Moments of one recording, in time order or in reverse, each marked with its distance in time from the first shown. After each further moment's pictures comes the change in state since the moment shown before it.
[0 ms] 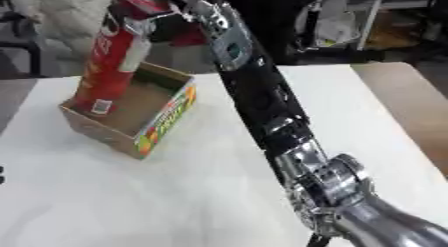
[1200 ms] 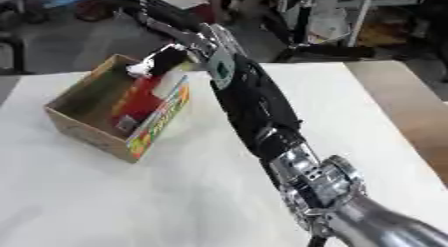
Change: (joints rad) left arm -0.021 -0.007 -0.009 0.000 0.003 0.004 -0.013; right arm 0.013 -0.045 0.012 0.021 0.341 -0.025 -0.104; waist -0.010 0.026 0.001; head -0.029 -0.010
